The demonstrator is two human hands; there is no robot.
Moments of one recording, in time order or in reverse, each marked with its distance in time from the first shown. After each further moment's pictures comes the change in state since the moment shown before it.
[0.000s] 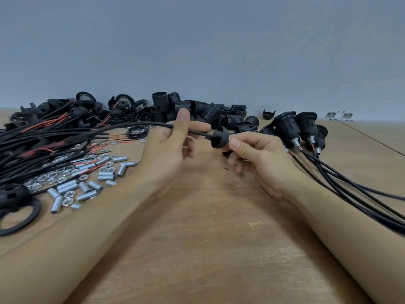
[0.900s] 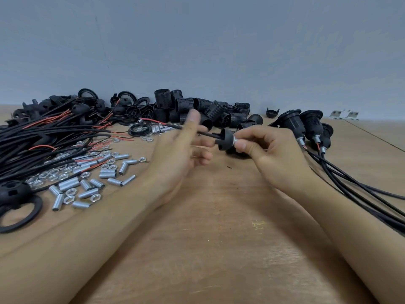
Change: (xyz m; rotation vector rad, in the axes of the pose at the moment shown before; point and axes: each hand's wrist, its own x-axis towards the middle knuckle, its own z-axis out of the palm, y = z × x) left_hand -0.004 0.000 0.009 -0.155 0.053 -0.188; right_hand -0.004 -0.014 -0.002 -0.565 0.069 -0.286
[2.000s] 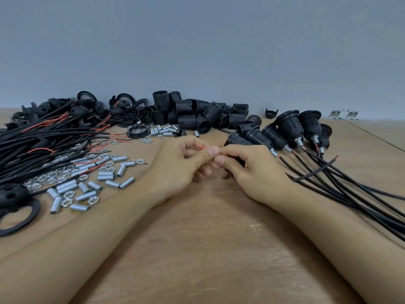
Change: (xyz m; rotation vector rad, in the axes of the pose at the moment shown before) left_hand 0.007 -0.016 -0.014 0.419 -0.210 0.117; right_hand -0.008 0.006 0.019 -0.163 -0.194 -0.058
